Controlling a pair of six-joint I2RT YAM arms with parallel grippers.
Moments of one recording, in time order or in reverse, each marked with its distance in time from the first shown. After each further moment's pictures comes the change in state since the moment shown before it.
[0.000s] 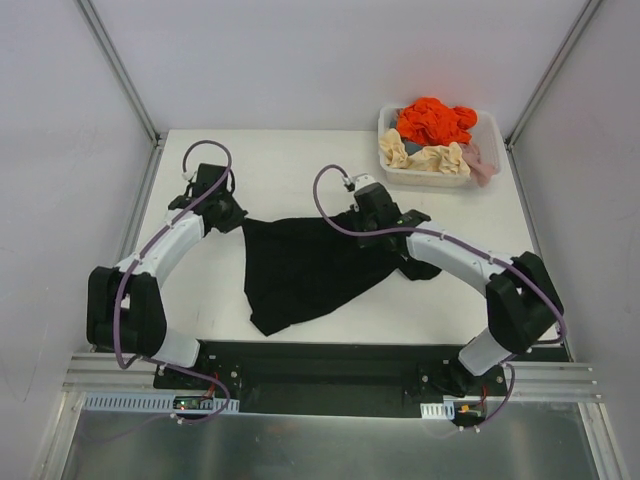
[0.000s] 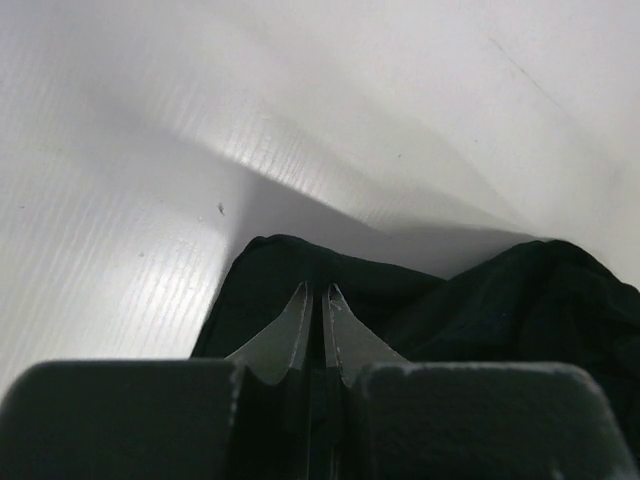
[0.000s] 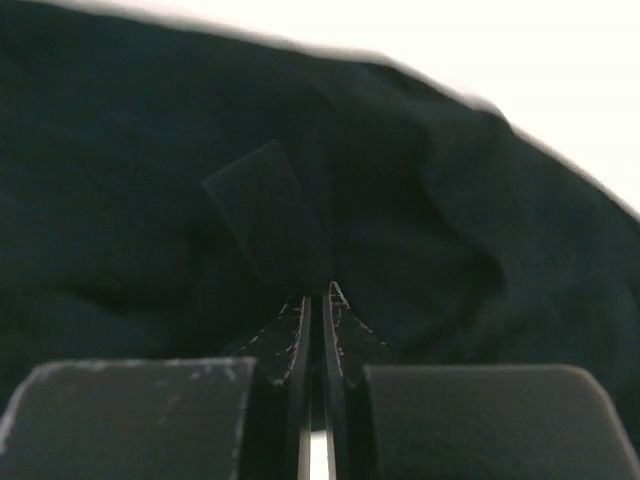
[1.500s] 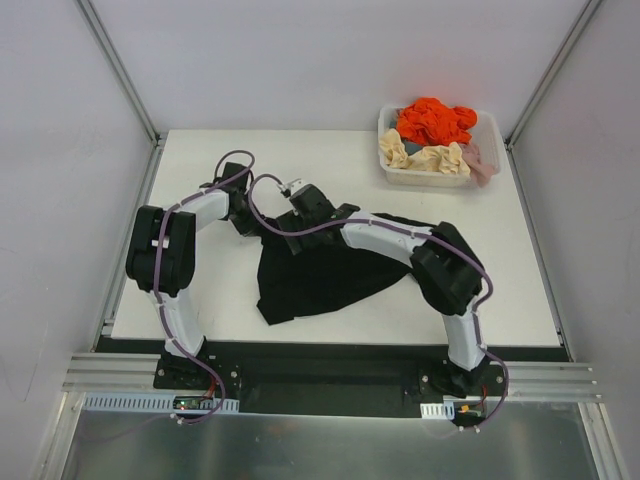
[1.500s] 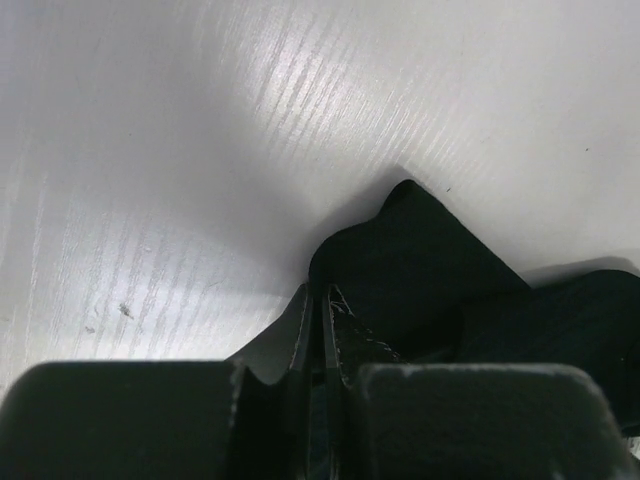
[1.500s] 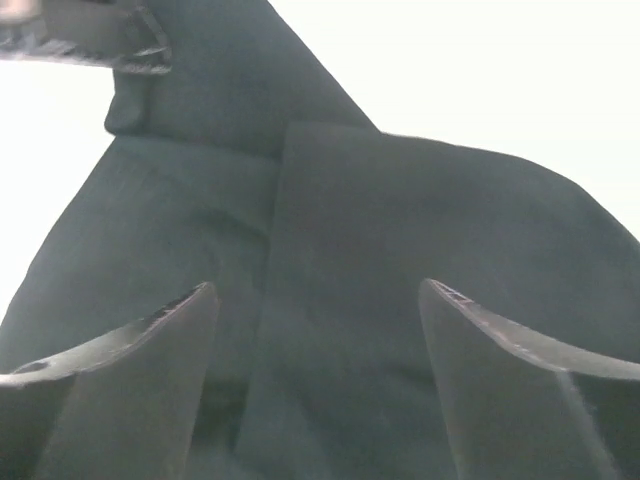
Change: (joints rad) left arm -0.008 0.426 0.174 -0.005 0.195 0.007; right arm 0.170 0.359 0.323 -0.010 -0.035 0.017
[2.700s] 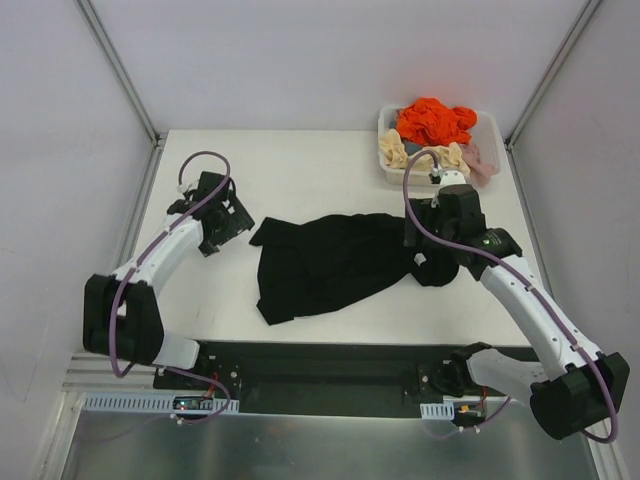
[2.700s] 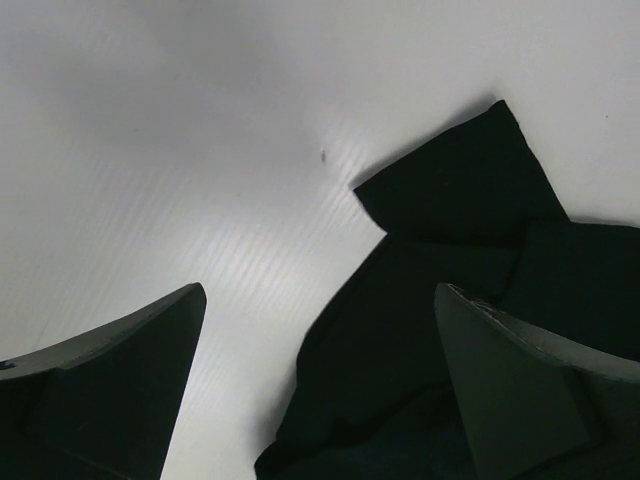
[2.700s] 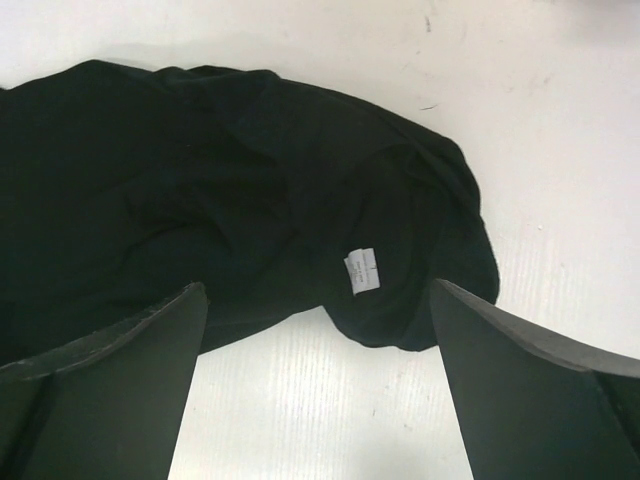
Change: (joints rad) left arm -0.015 -0.554 -0.241 -0.181 -0.338 -0.026; right arm -0.484 -0.896 -0.494 -0.259 0.040 -0.004
